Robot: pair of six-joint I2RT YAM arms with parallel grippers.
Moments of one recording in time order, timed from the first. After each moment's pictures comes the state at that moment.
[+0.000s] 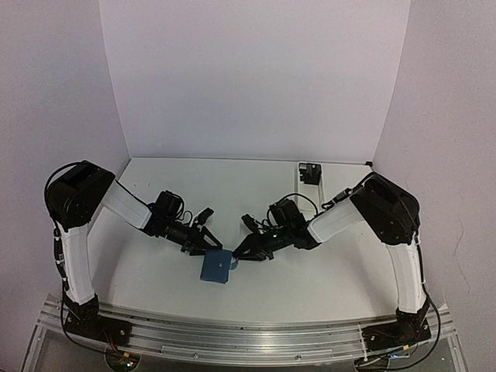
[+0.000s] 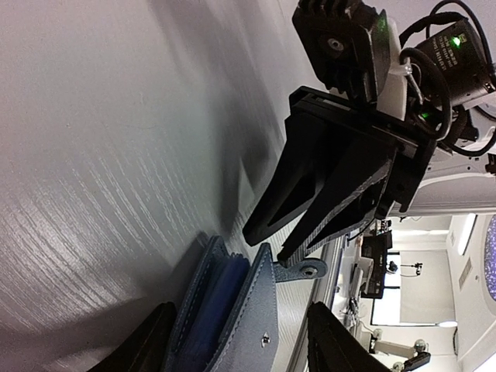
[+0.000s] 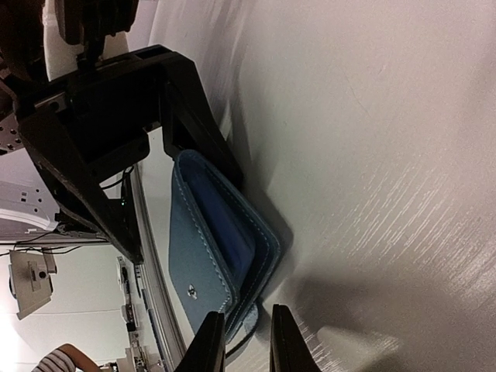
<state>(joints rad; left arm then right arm) -0.50 2.01 0.88 0.22 1.04 -0.46 0.77 2.21 1.15 0.37 -0.81 0.79</state>
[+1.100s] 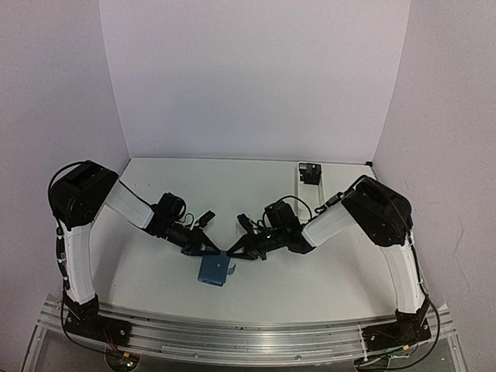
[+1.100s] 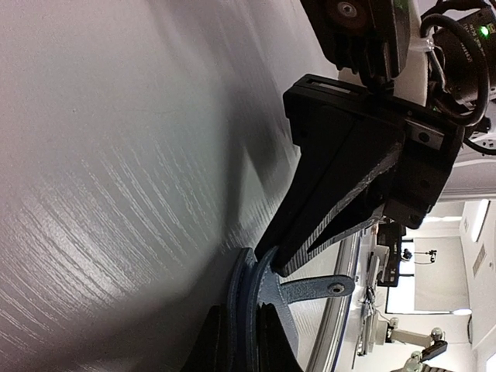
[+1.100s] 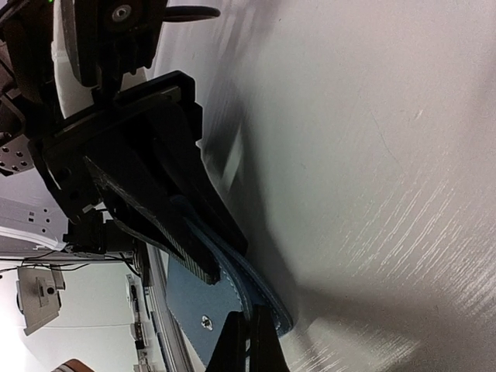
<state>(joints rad) -0.51 2.03 0.91 0.15 1.02 -0.34 0.79 2.27 1.19 0.50 -0.76 0.89</state>
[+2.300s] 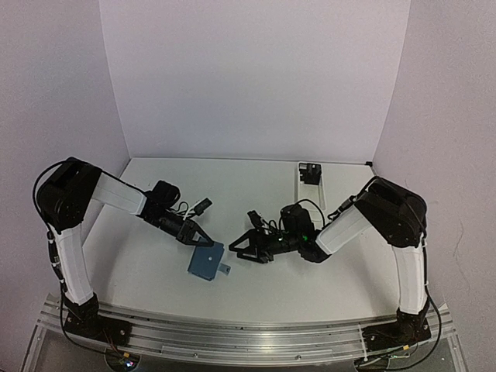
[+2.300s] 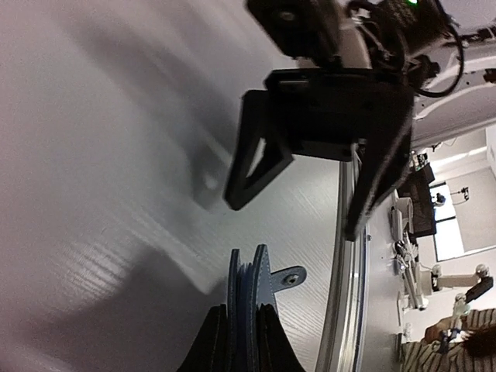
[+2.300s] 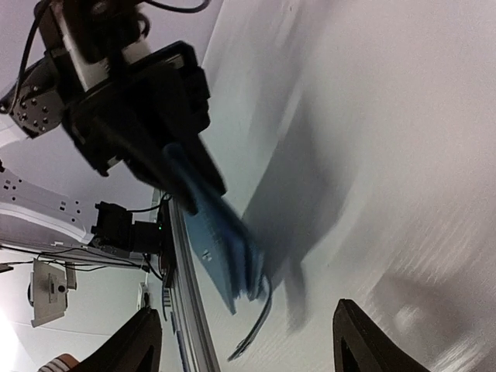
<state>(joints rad) -0.45 1.94 0.99 -0.14 1.09 0.05 0.80 2.14 0.96 0.77 -0.74 0.97</state>
